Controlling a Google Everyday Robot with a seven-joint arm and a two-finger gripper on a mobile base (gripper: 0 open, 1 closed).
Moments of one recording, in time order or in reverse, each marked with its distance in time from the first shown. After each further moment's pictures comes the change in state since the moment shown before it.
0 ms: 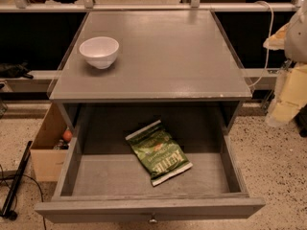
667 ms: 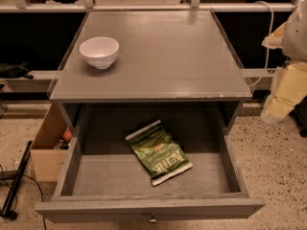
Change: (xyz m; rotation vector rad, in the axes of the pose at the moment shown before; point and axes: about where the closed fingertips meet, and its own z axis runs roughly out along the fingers) arm -0.004 -0.007 0.004 0.002 -0.026 0.027
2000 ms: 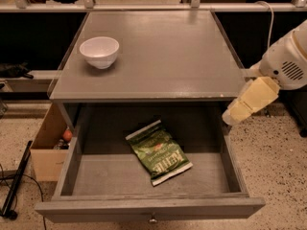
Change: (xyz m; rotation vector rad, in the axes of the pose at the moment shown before) arm -0.015 0.005 0.060 -0.115 -0.211 0.374
